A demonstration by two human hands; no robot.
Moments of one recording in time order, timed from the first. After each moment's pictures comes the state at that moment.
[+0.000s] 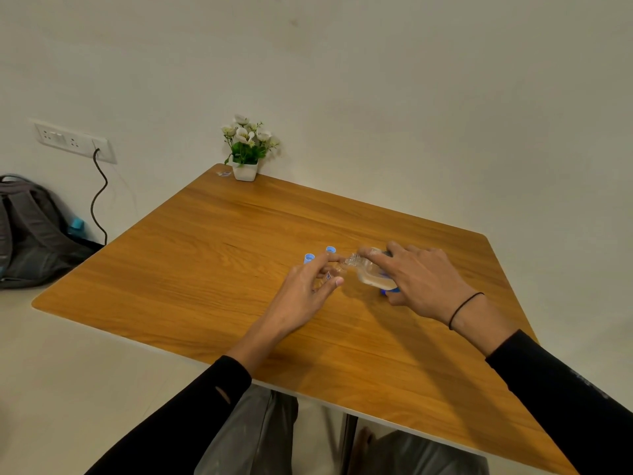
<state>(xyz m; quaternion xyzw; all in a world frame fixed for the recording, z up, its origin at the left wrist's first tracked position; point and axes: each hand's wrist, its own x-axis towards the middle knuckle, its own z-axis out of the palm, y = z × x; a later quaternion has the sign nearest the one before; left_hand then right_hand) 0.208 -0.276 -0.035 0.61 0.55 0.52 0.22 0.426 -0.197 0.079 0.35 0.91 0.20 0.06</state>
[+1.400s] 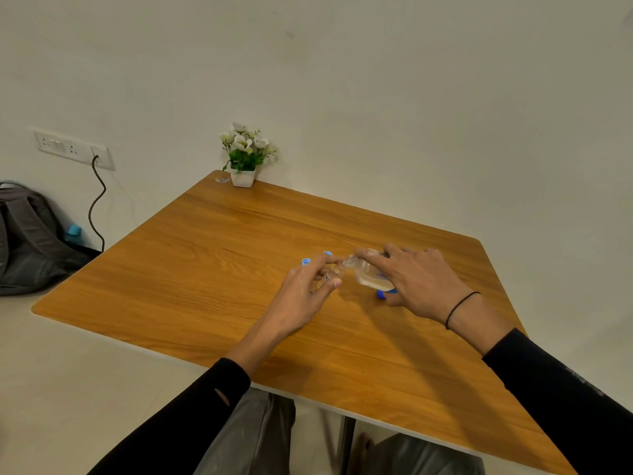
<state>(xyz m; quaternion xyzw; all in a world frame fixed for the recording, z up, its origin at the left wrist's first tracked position) 0.211 -0.276 -0.029 0.62 0.54 0.54 0.20 0.427 -0.198 0.087 0.35 0.91 0.22 0.06</state>
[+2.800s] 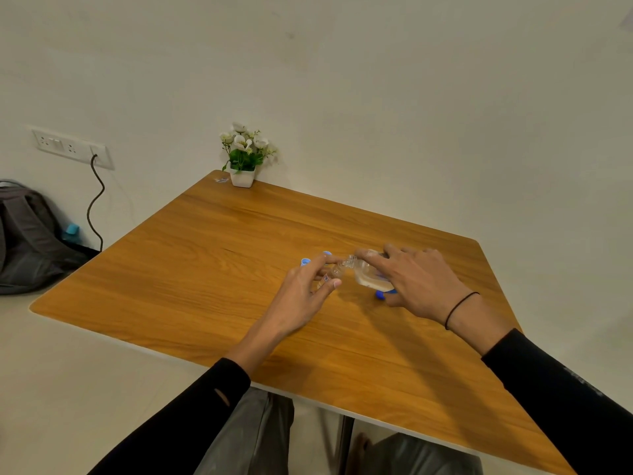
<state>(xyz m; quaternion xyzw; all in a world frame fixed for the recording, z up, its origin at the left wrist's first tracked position) 0.213 -0.279 -0.026 0.61 0.53 0.54 0.21 0.426 -0.202 0.090 0.35 0.91 0.21 0.06</state>
